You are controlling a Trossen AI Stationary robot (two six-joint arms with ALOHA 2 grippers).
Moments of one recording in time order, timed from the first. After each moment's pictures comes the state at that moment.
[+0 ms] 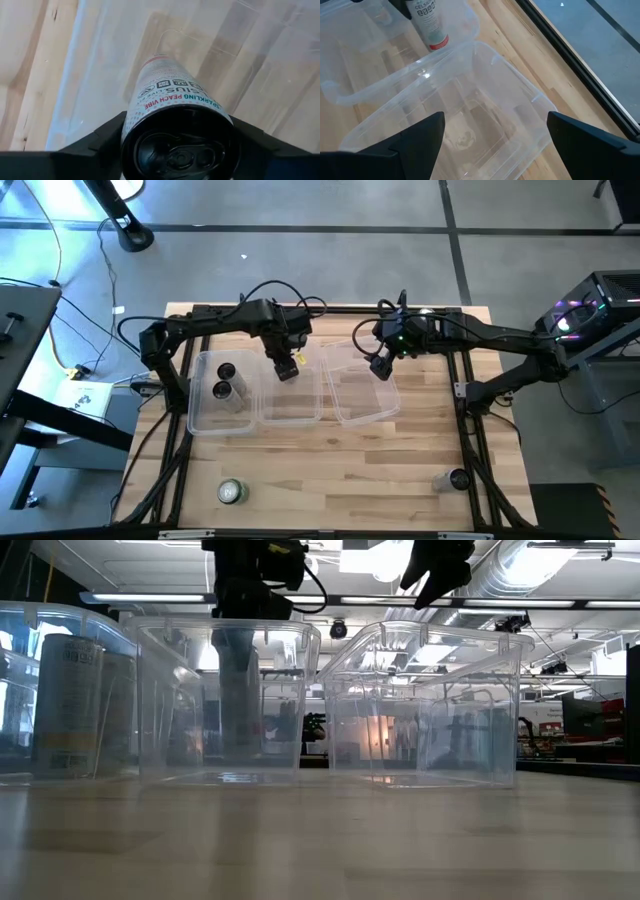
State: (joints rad) left arm 0.31 1.76 1.57 -1.28 0.04 -0.10; right arm -0.12 1.34 1.42 -0.98 0.23 0.29
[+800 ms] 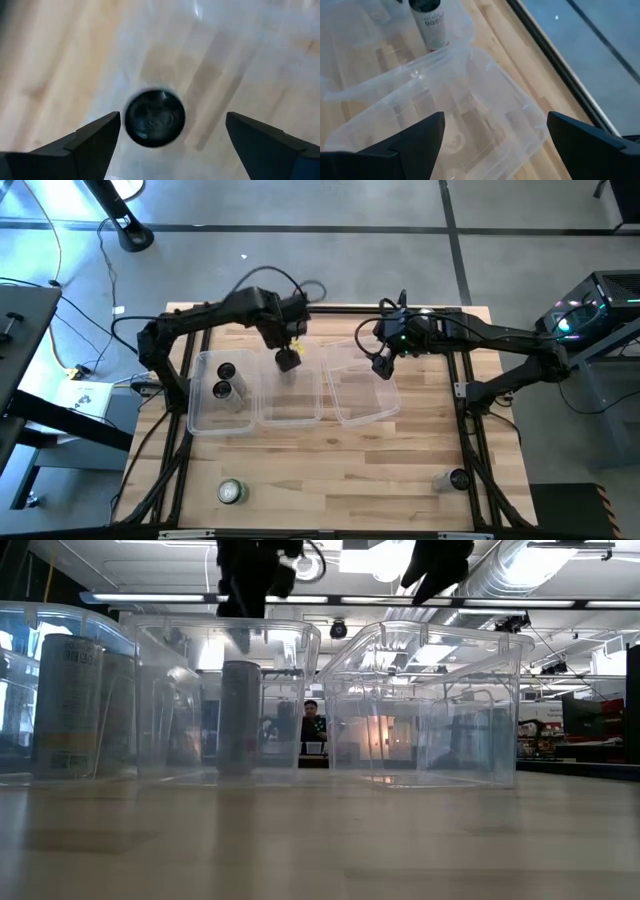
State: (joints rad) left arm 0.33 1.74 1.74 -1.35 0.03 -0.13; right arm -0.12 1.33 1.43 -0.96 0.27 0.21
